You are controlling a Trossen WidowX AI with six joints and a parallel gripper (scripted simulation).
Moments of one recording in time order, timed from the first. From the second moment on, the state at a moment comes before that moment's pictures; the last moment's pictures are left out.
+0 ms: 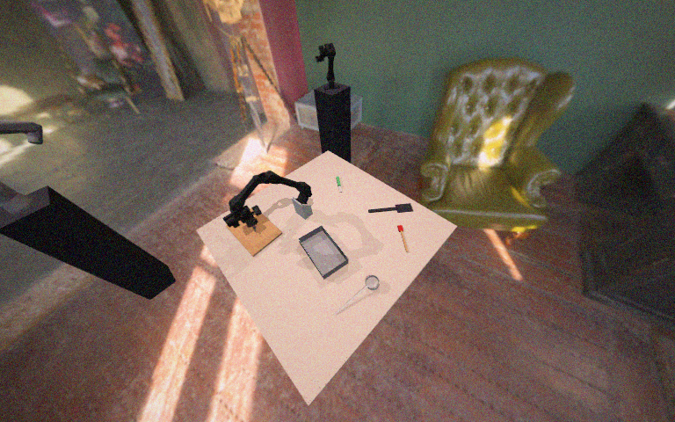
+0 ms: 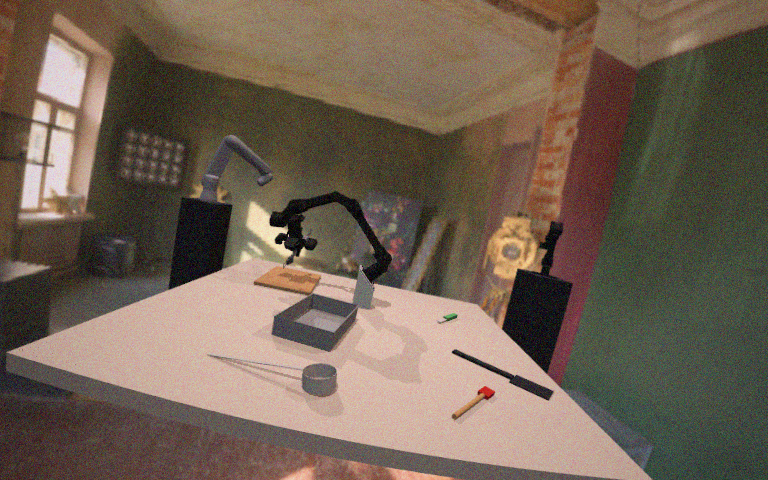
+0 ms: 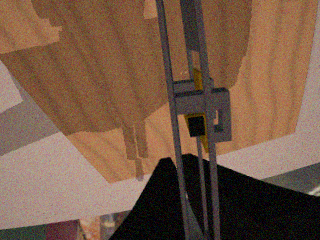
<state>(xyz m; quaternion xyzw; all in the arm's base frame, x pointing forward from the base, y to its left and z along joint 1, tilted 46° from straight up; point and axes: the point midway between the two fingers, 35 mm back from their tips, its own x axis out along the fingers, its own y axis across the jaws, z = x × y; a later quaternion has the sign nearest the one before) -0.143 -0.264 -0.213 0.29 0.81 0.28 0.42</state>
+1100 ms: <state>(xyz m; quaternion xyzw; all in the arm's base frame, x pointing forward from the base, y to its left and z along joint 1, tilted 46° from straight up) -0.162 -0.266 -0.219 0.34 0.69 0.18 0.61</state>
